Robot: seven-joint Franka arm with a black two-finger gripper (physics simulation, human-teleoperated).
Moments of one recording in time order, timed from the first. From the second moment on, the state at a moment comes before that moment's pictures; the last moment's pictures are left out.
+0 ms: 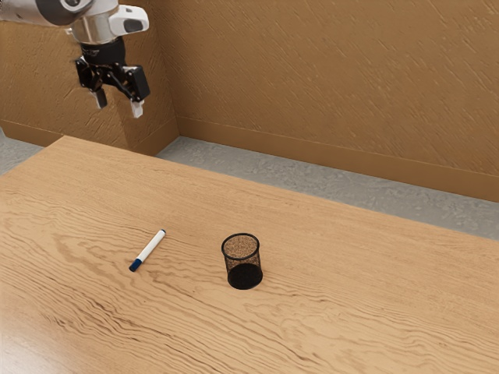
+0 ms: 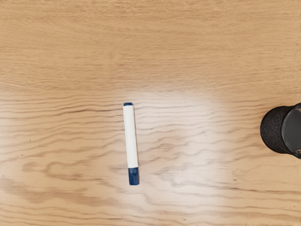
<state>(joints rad) 0.05 0.05 0.04 -1.47 0.06 1.56 0.07</state>
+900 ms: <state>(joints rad) 0.22 0.40 0.04 -1.86 0.05 2.15 0.13</state>
